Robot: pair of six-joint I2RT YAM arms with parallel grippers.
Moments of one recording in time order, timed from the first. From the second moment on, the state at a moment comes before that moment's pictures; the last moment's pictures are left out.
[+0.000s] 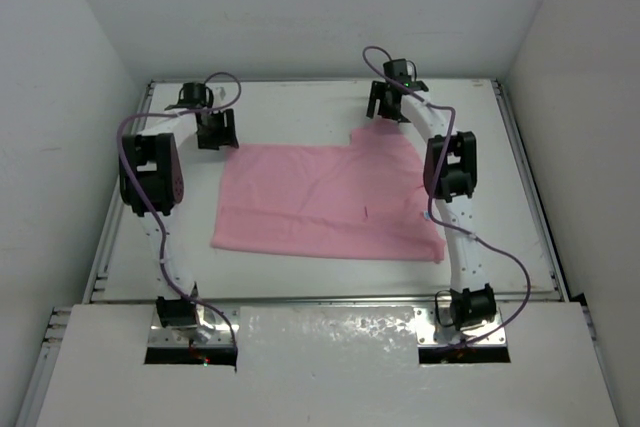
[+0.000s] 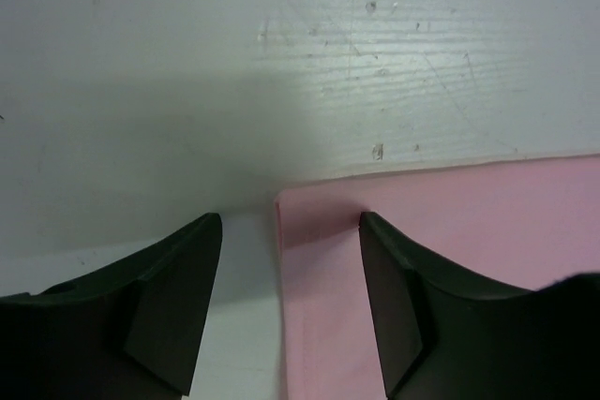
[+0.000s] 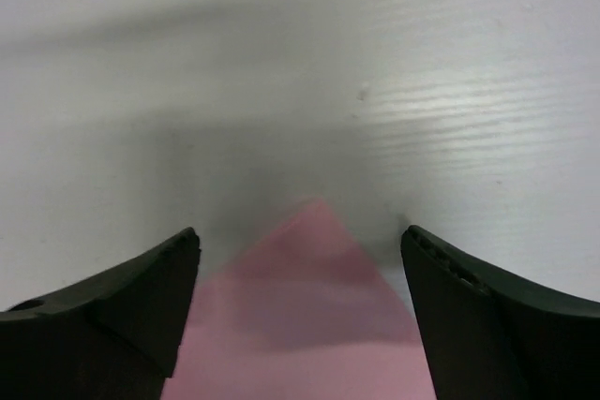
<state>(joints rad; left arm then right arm) 0.07 2.18 1.64 -0.49 0.21 -0.05 0.18 2.62 2.30 -0.61 0.12 0.32</state>
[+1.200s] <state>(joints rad) 0.07 1.74 1.26 -0.45 0.42 0.55 0.21 1.51 0.92 -0.13 0.06 0.14</state>
